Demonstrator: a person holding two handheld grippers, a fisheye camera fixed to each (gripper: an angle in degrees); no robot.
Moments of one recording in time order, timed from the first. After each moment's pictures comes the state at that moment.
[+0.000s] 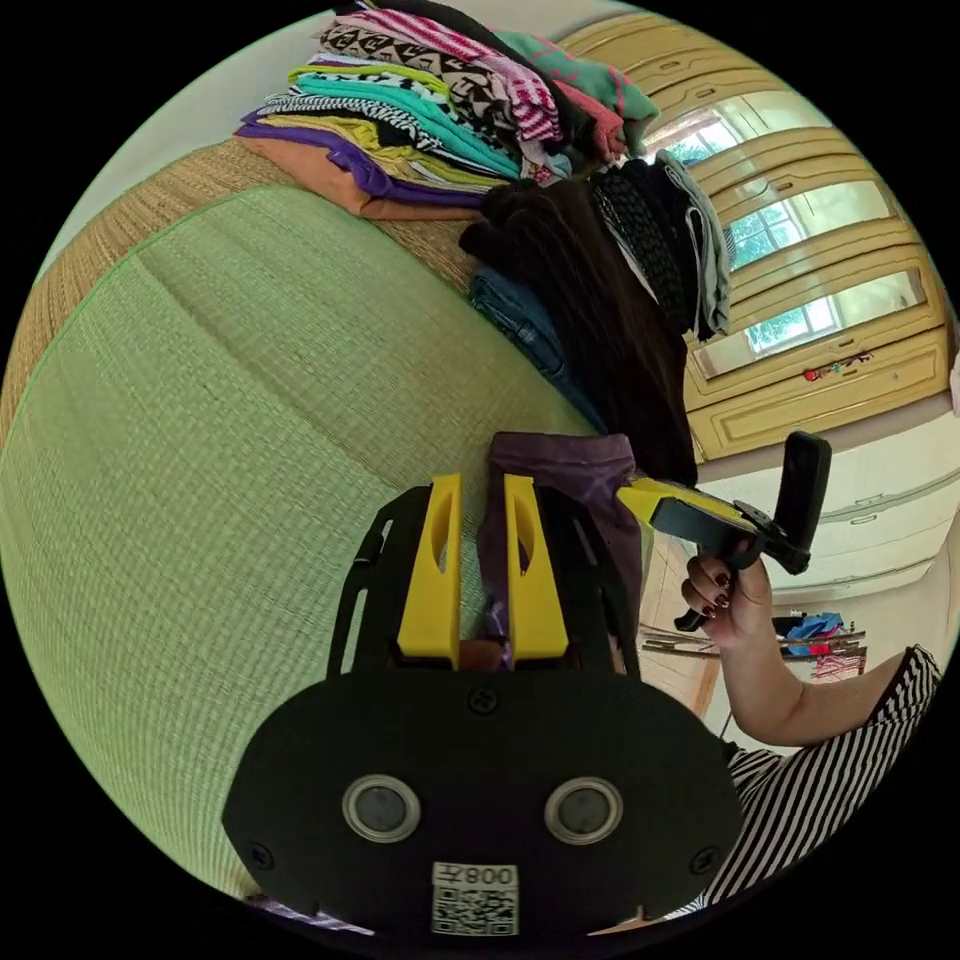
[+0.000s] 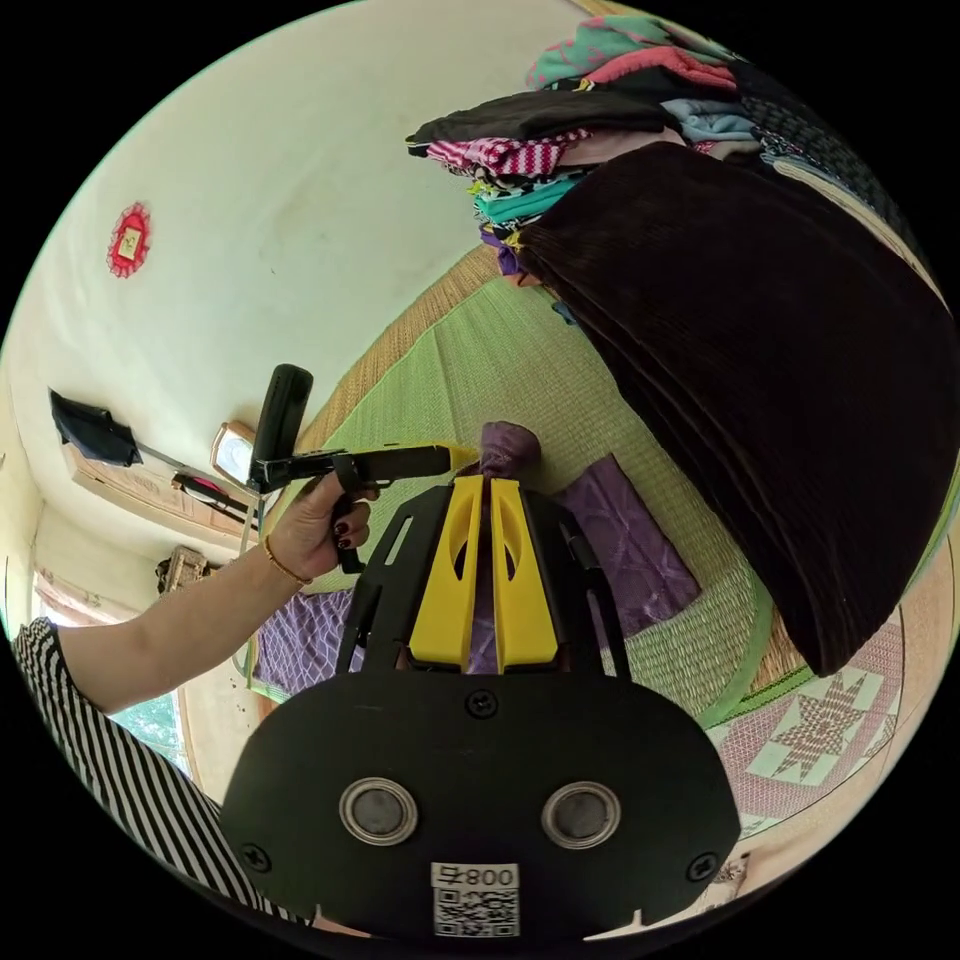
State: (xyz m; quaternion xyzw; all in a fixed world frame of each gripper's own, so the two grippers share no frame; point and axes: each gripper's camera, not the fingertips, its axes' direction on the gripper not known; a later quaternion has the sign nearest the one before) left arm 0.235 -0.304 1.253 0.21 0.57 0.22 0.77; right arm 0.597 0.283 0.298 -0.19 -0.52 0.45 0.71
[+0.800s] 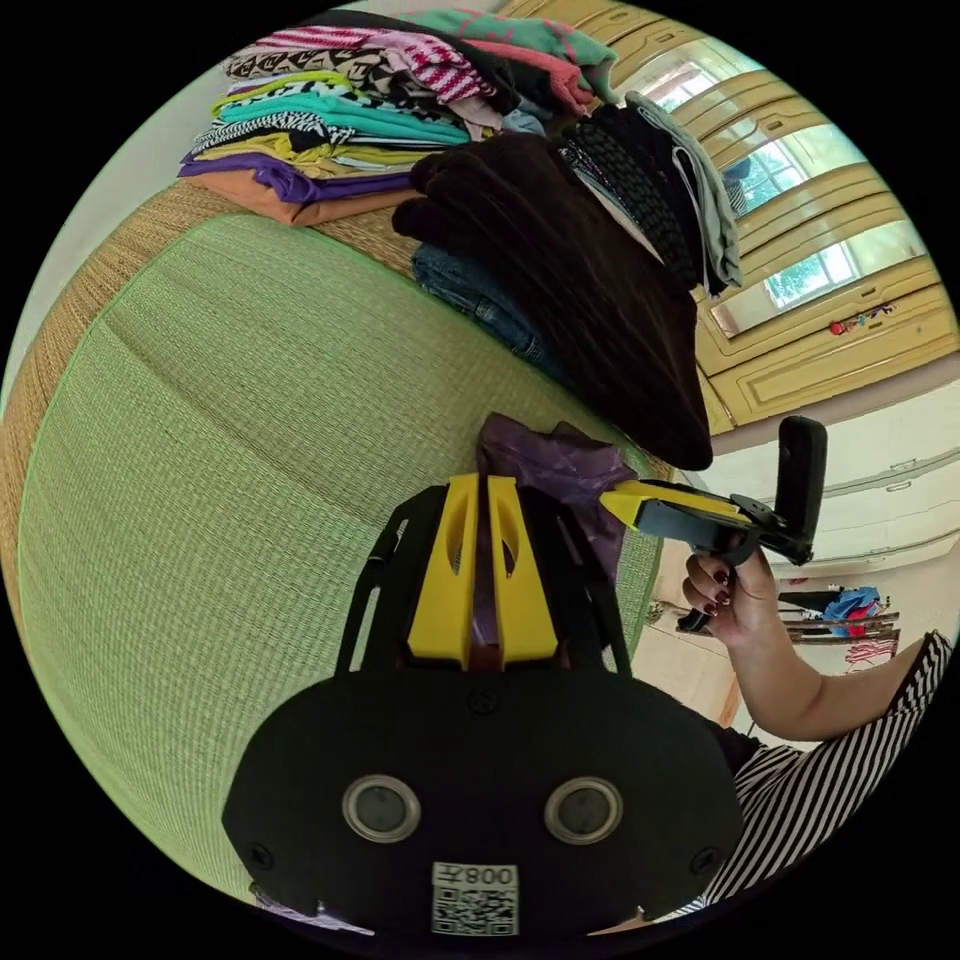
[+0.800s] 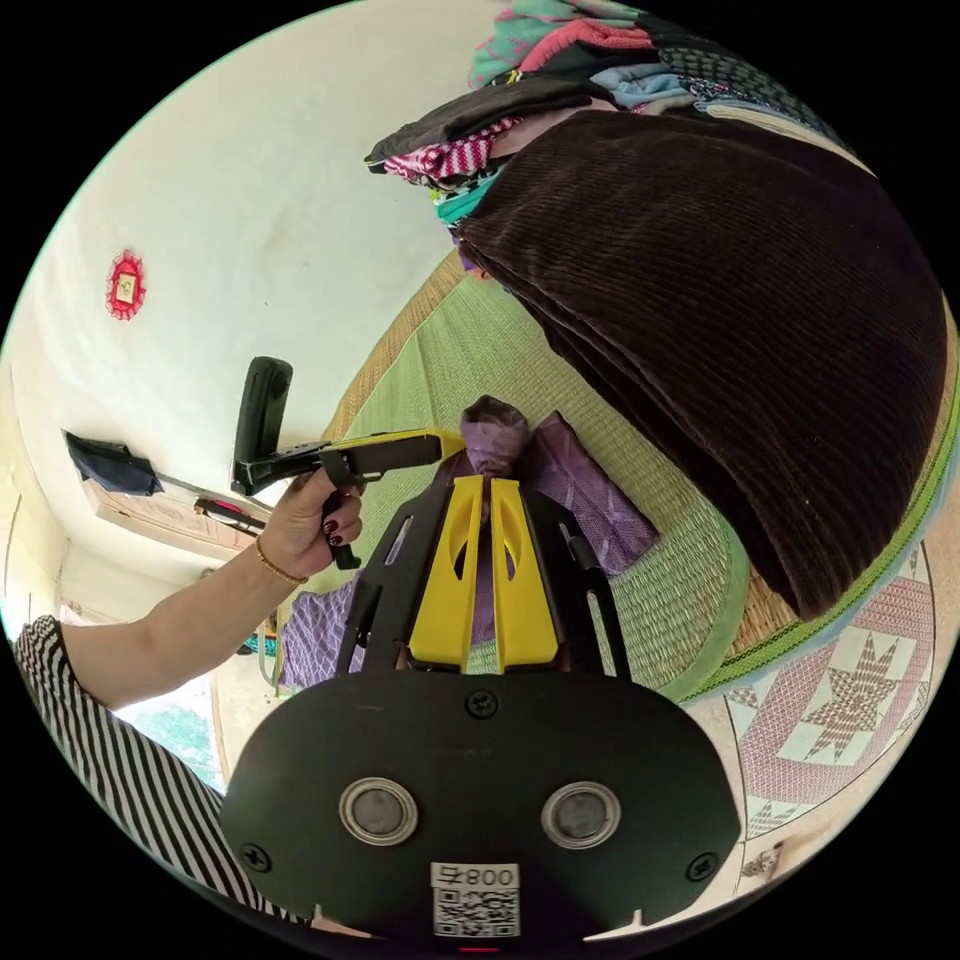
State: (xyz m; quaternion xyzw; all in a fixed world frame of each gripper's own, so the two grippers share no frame) left arm 0.397 -0.225 1.332 0.26 0.56 0.22 0.76; right arm 0.639 0.311 0.276 -0.17 -0.53 0.49 0.67
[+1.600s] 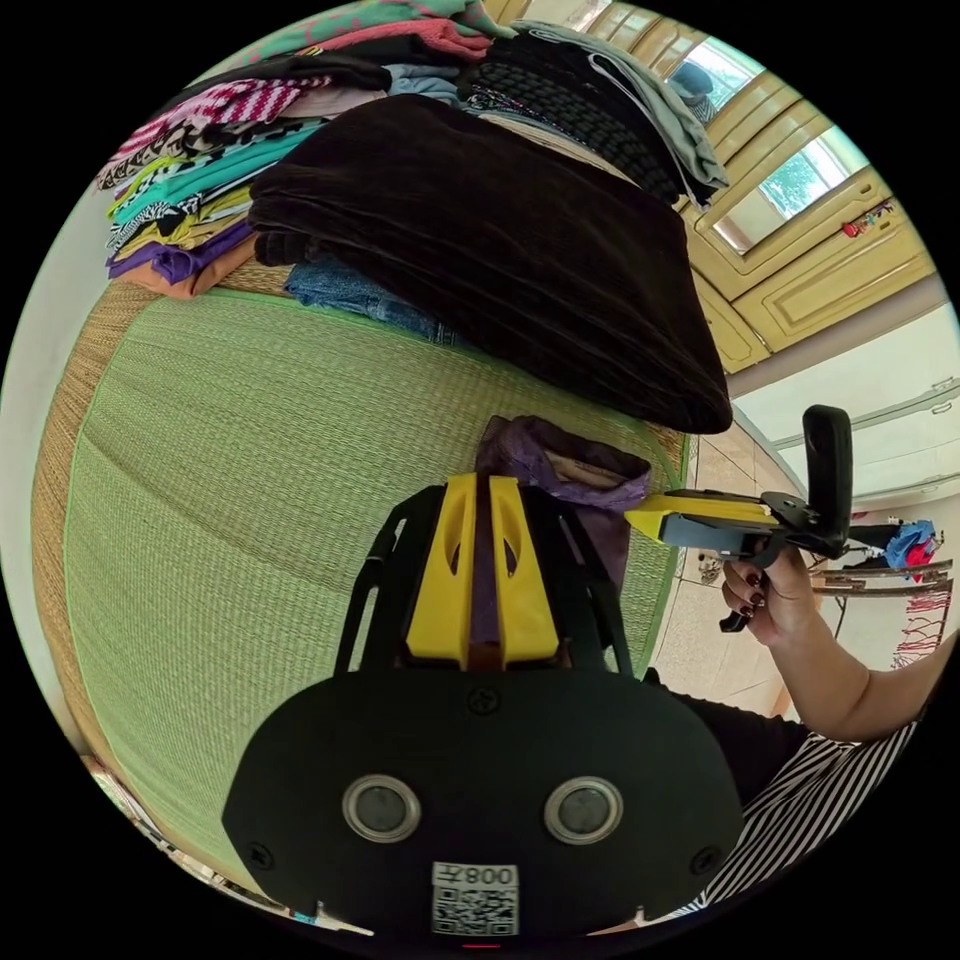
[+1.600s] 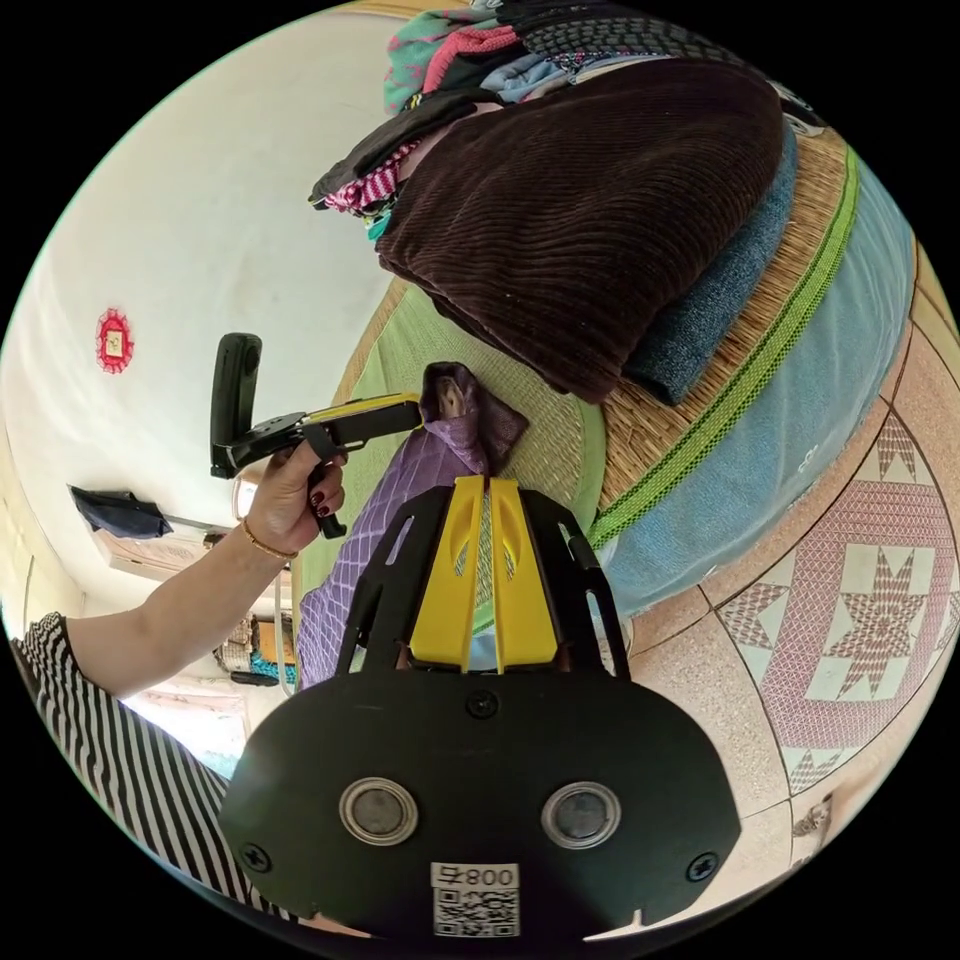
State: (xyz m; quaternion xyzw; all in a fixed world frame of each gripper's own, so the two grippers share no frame) left arm 0.543 -0.184 1.274 0.26 0.45 0.30 0.80; right arm 0.626 0.363 0.263 -0.21 -0.52 0.54 0.63
